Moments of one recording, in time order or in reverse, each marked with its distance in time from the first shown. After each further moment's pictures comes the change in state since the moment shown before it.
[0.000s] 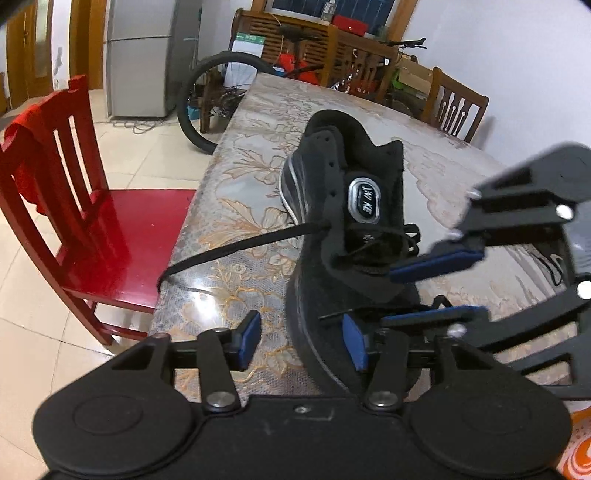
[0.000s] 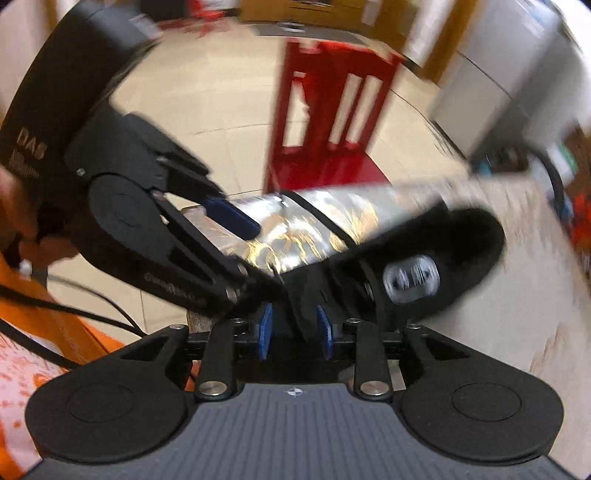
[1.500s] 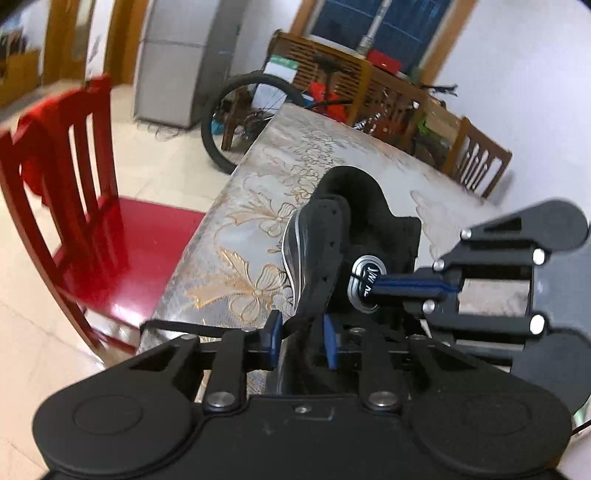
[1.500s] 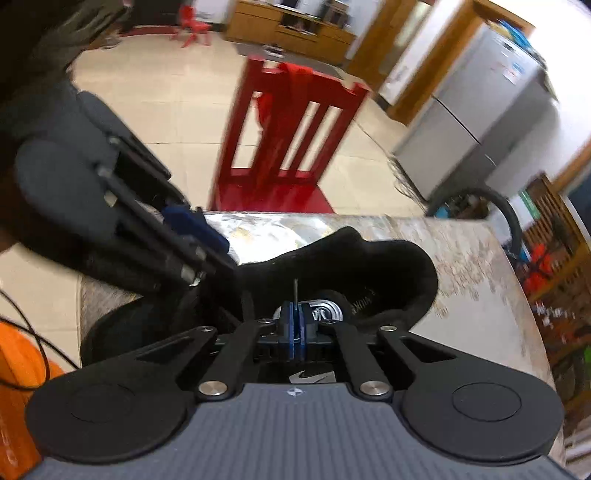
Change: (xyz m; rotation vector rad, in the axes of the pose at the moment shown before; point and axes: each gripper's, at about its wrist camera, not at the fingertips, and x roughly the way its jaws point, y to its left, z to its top) left arm 0.020 -0.004 0.041 -0.171 -0.090 0.018; right arm 0.005 -0.050 -0.015 -0.064 -0.110 -0.155
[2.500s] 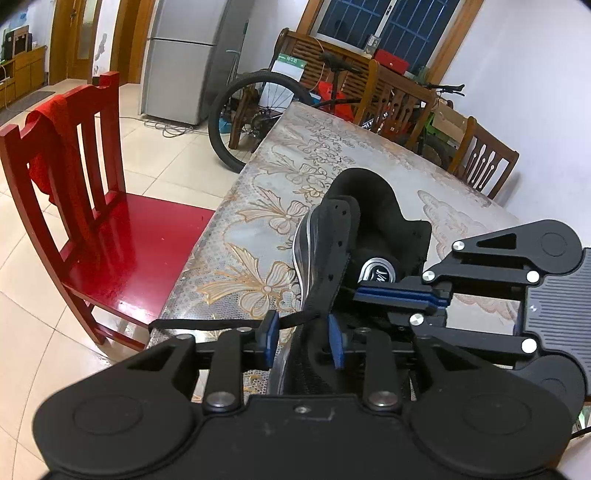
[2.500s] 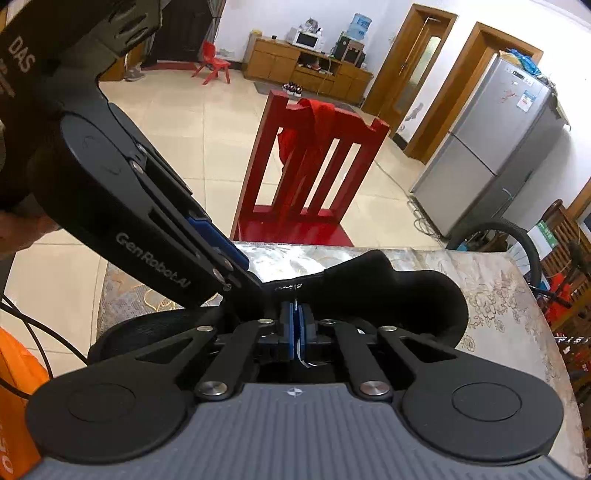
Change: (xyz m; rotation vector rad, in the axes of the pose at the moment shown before) left arm -0.005 0.002 0.000 0.007 0.001 0.022; right arm -0.004 0.006 -0.010 0.049 -0.151 0.039
